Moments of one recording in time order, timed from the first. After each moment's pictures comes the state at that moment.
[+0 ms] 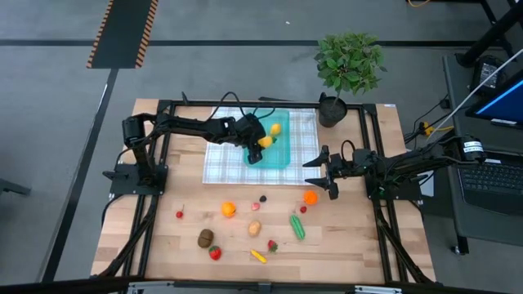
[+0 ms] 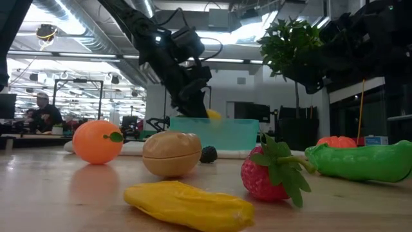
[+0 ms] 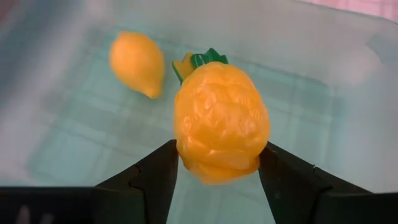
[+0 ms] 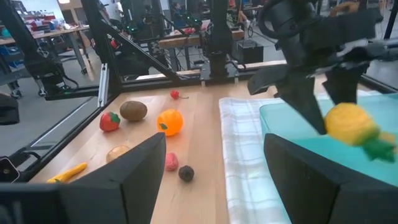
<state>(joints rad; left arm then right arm) 0.34 1.79 1.10 -0.14 -0.04 0.01 -0.03 1.07 0.10 0.91 -0.12 0.13</state>
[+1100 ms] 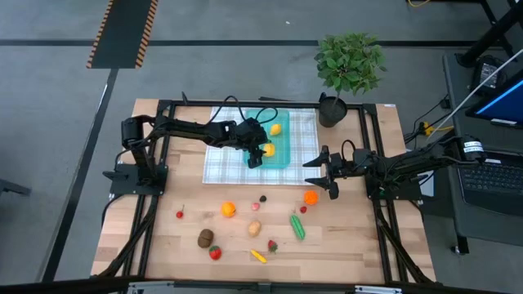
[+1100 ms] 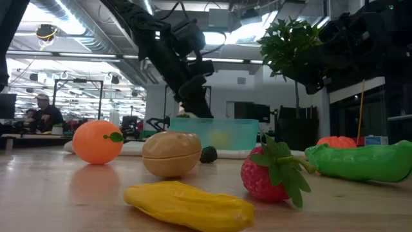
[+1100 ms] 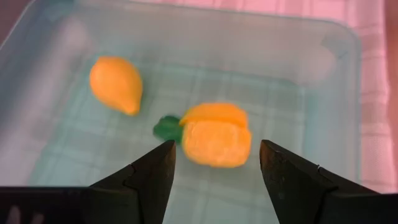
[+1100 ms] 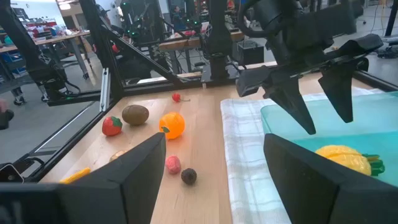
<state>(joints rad) 0.28 1.77 1.10 -0.14 -0.05 0.09 -0.04 1.07 0.10 0.93 -0.12 0.15</state>
